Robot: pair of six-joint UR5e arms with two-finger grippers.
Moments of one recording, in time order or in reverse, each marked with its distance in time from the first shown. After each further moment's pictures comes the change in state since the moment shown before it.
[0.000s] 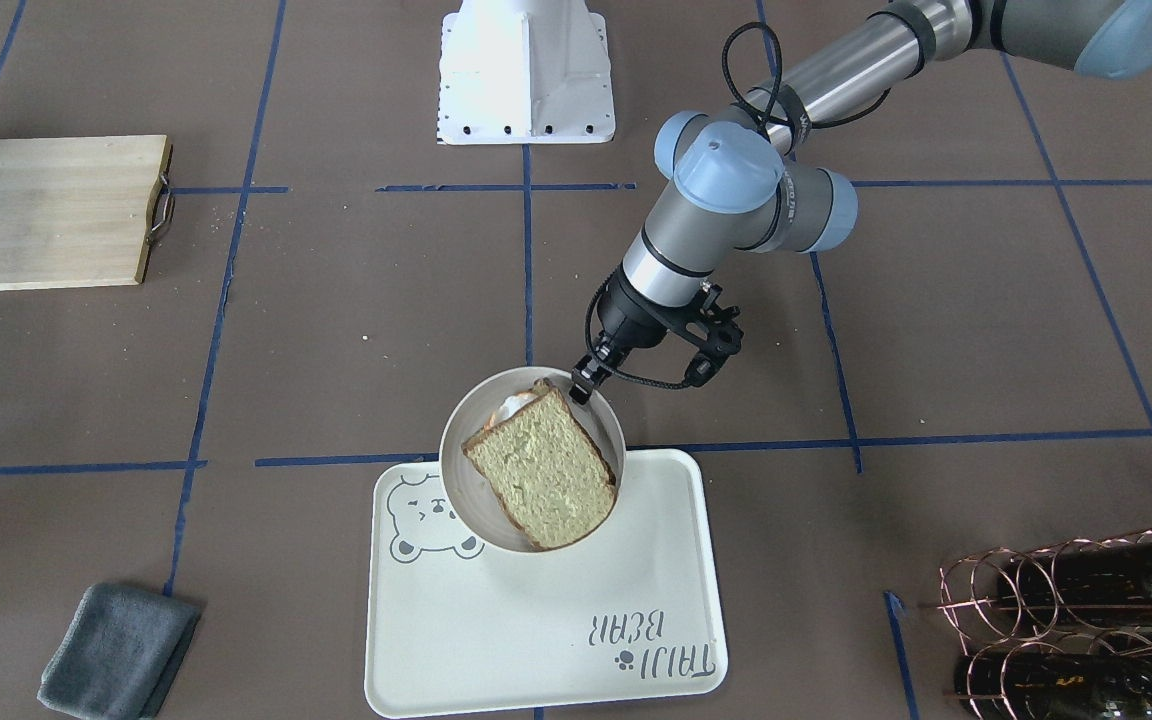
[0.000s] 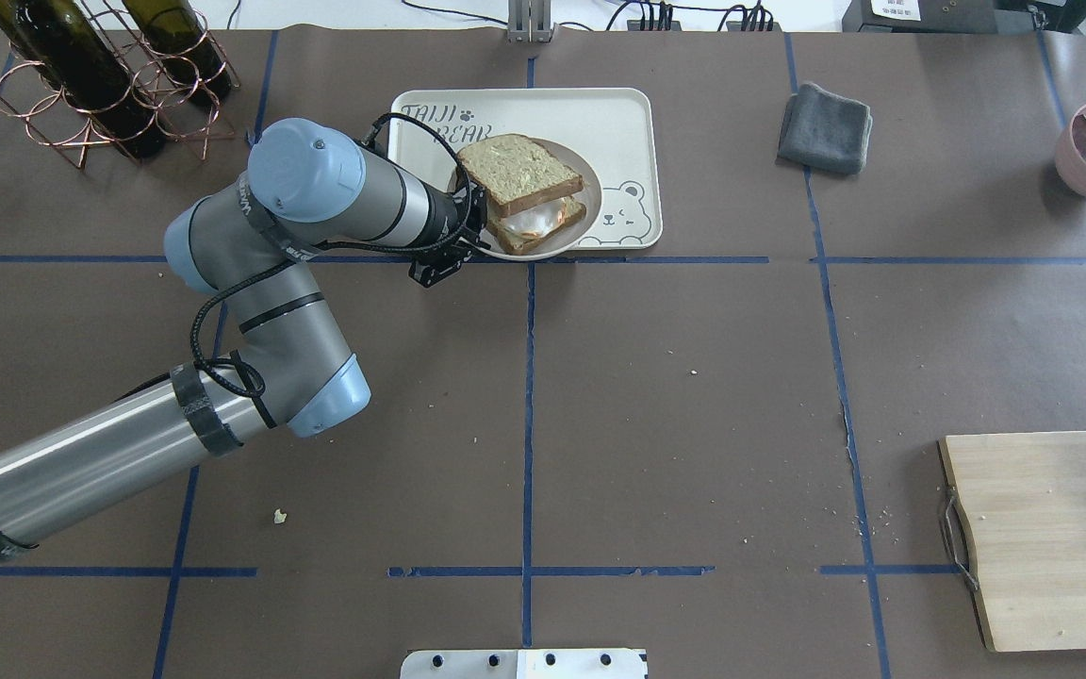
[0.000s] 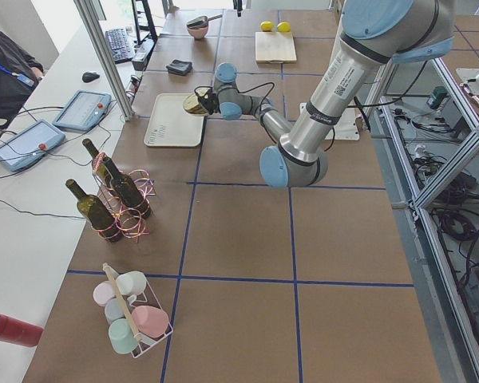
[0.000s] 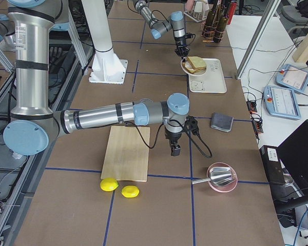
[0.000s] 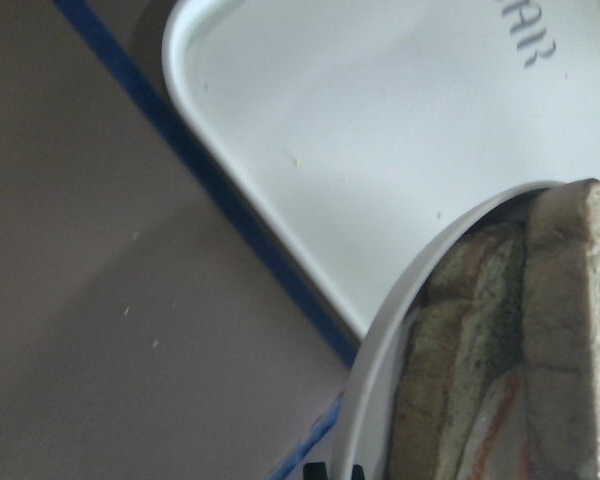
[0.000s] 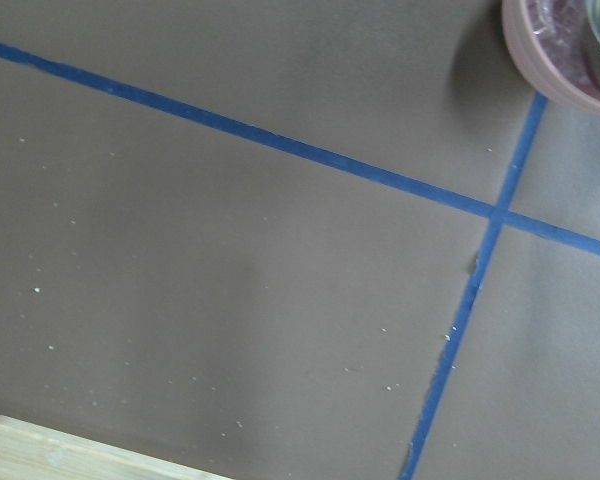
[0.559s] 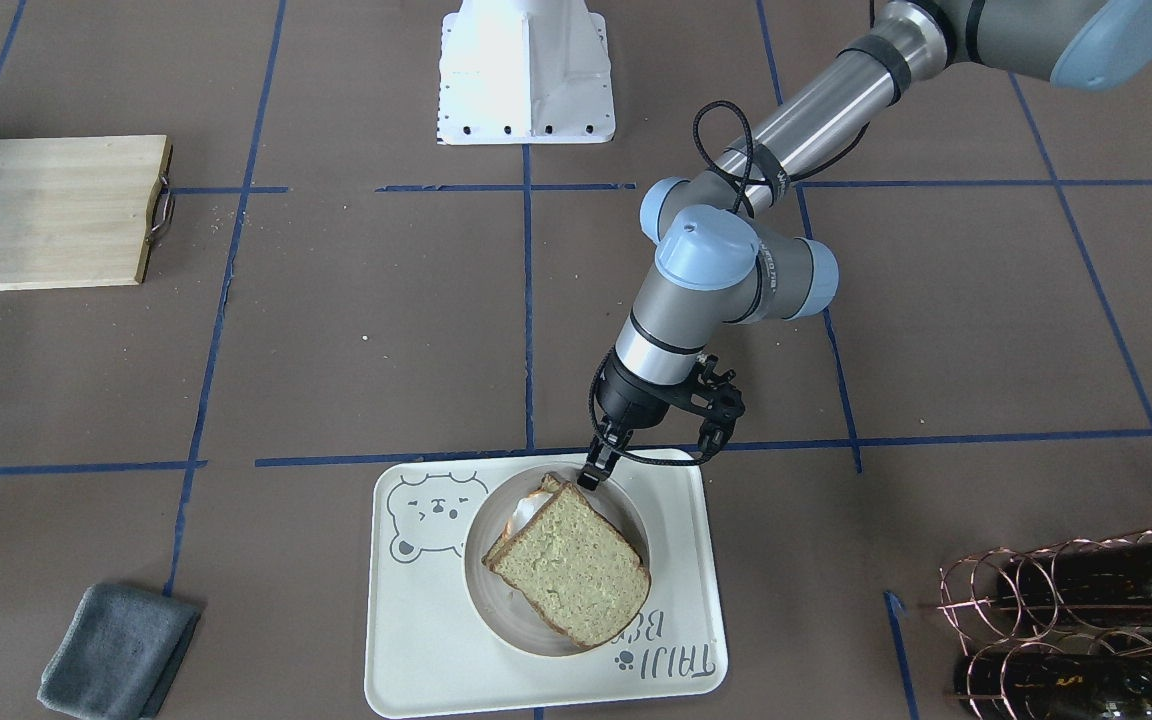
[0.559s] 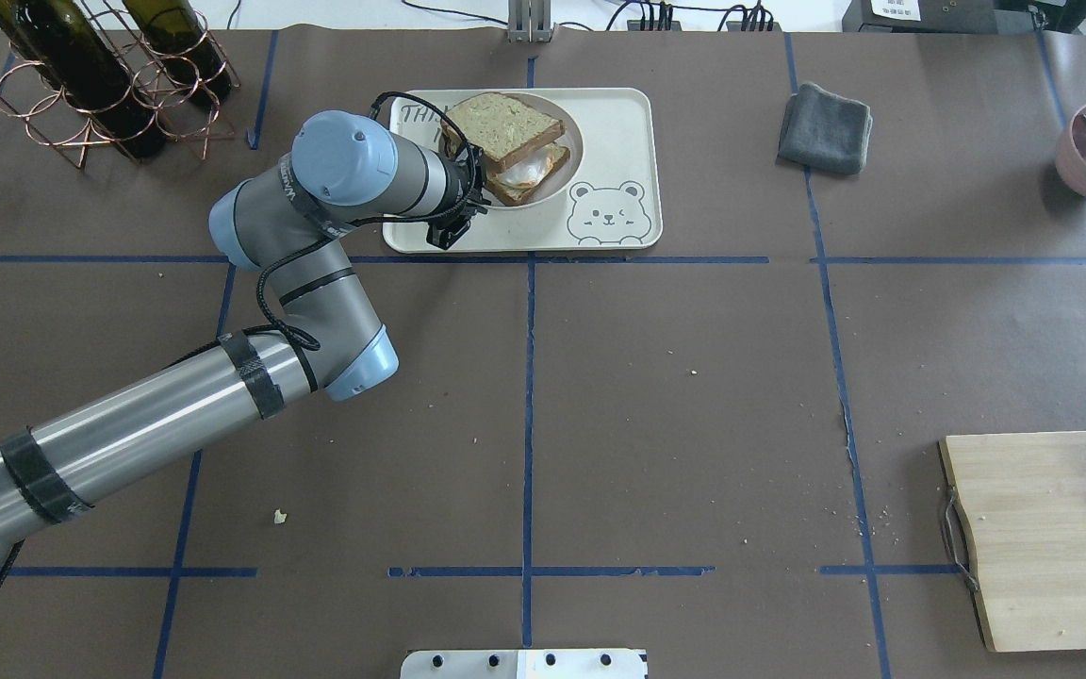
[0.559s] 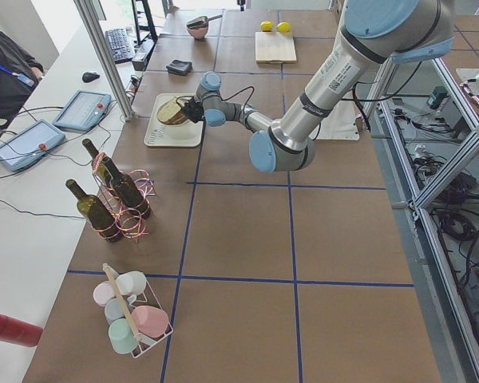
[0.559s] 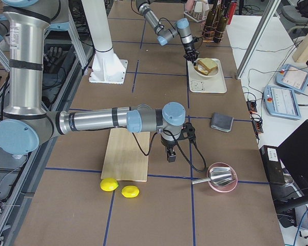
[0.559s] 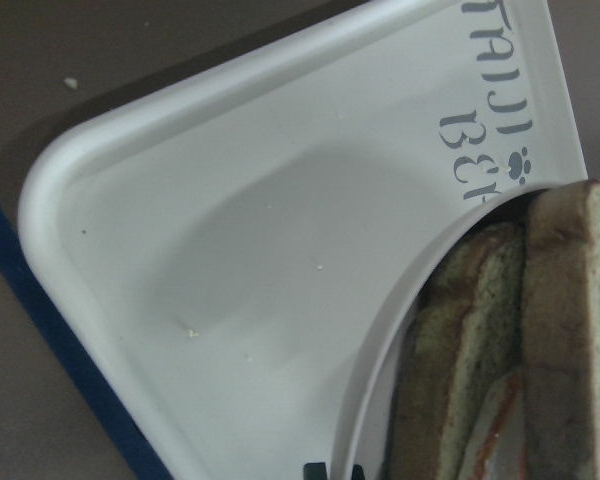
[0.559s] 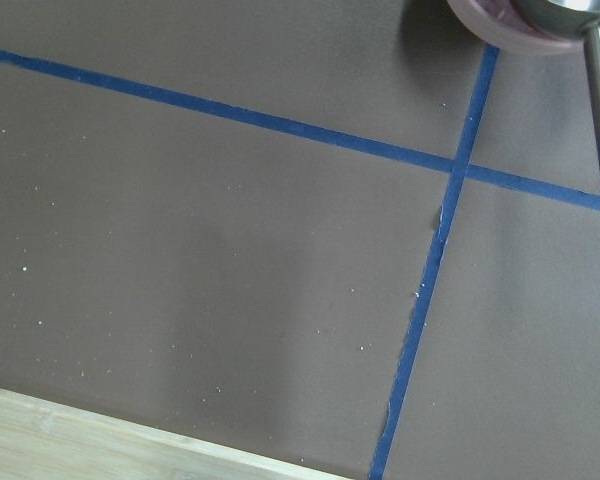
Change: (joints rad) left arm -0.010 -0.102 0.228 -0.120 0.101 -0.119; right arm 0.044 -0.031 -0.012 0.009 0.058 -0.013
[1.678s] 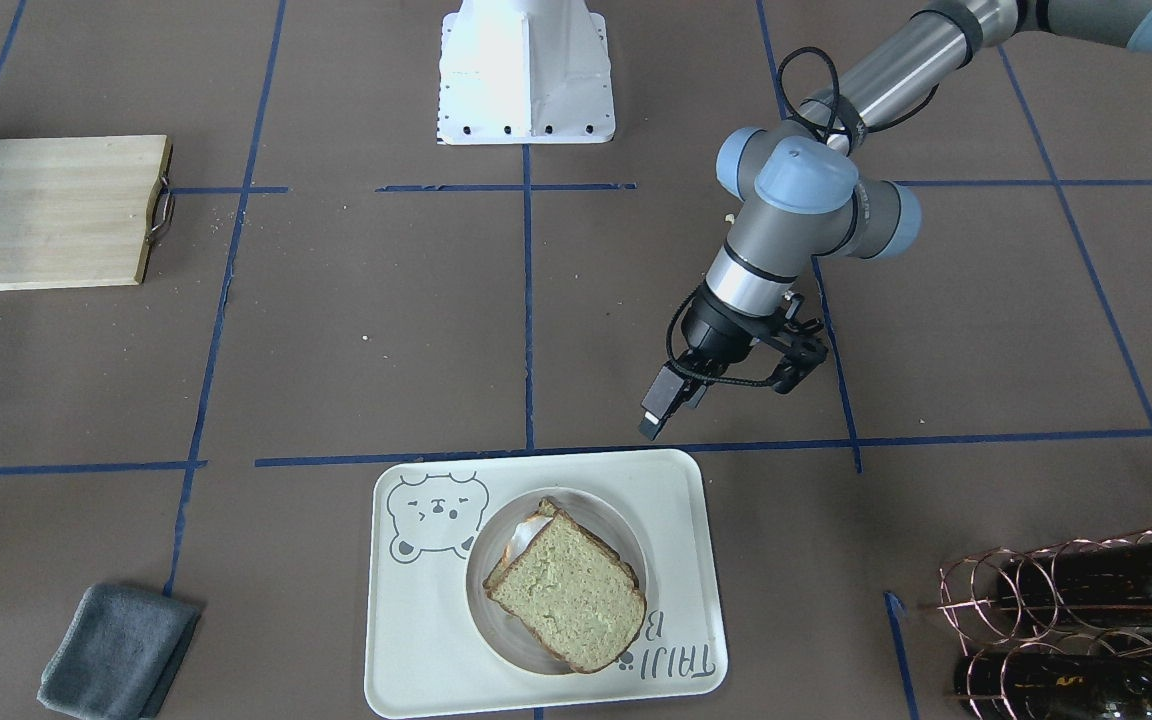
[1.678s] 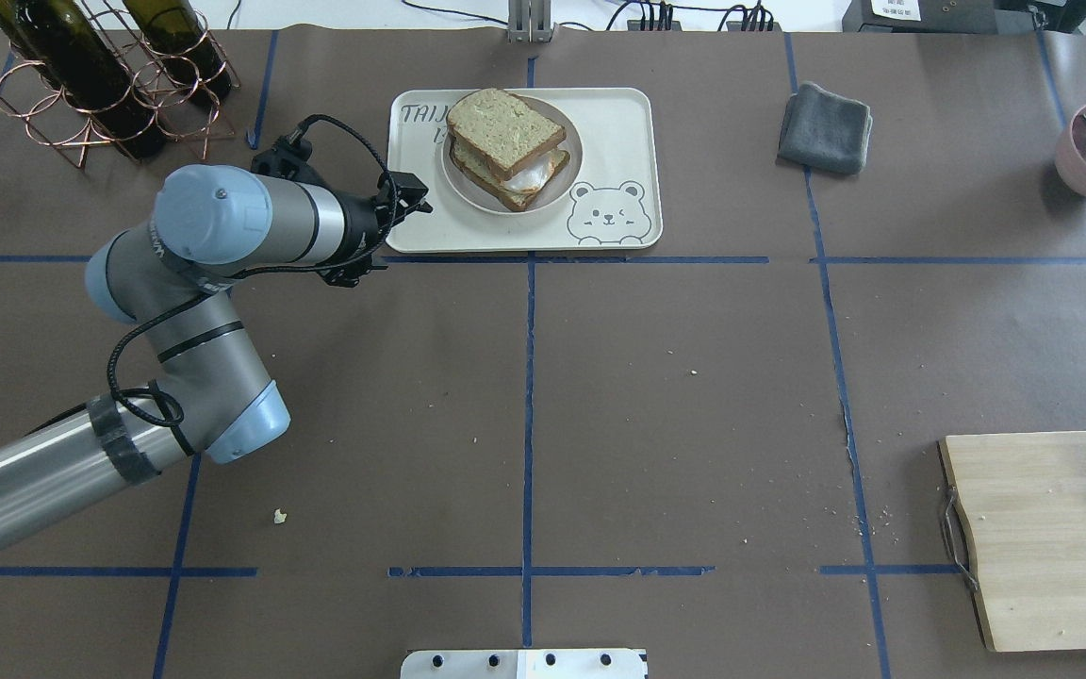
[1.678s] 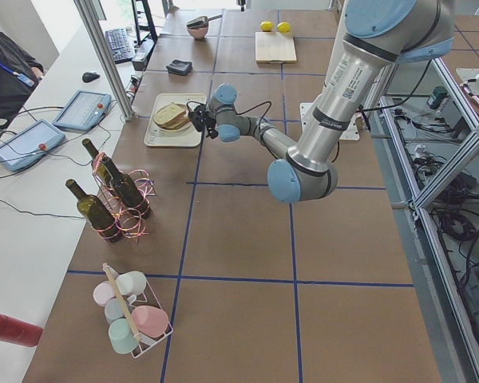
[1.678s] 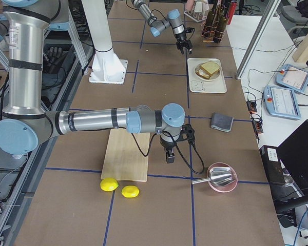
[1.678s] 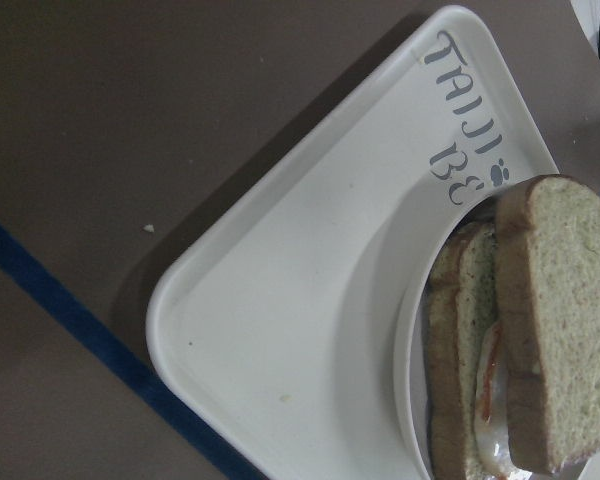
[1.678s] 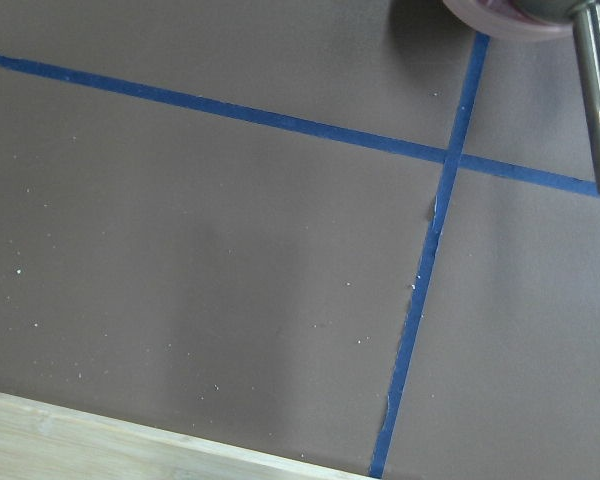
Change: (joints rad) left arm 0.000 0.333 -0.406 0.051 0.019 0.451; right arm 0.001 -0.002 -0.002 -0.003 -0.001 0.019
